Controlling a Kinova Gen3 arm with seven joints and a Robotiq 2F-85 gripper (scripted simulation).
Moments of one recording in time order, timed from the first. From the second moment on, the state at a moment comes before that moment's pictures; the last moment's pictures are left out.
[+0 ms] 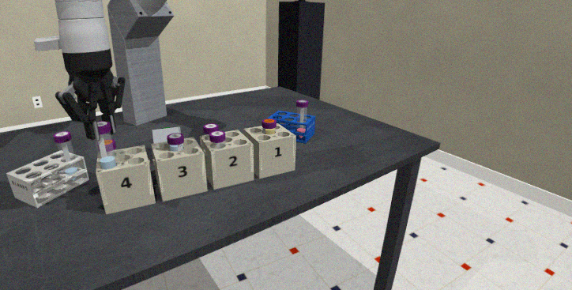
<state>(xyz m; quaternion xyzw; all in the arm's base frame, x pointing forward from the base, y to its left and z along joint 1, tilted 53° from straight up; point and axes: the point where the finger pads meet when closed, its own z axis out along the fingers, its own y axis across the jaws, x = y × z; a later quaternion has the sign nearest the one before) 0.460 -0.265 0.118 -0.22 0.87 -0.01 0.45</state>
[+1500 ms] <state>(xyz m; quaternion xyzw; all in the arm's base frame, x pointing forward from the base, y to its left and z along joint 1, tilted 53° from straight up) 0.481 -0.260 0.102 -0.22 0.87 -0.01 0.45</state>
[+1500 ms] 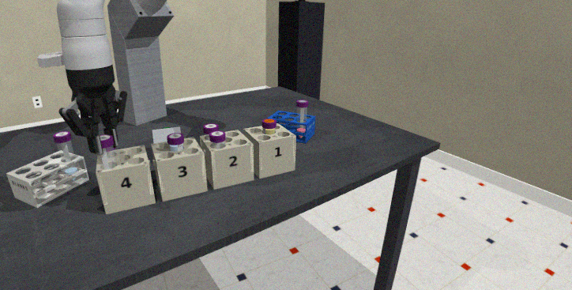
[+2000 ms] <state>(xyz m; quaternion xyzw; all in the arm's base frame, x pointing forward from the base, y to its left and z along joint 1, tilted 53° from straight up) 0.488 -0.258 0.097 -0.22 0.87 -0.01 0.45</state>
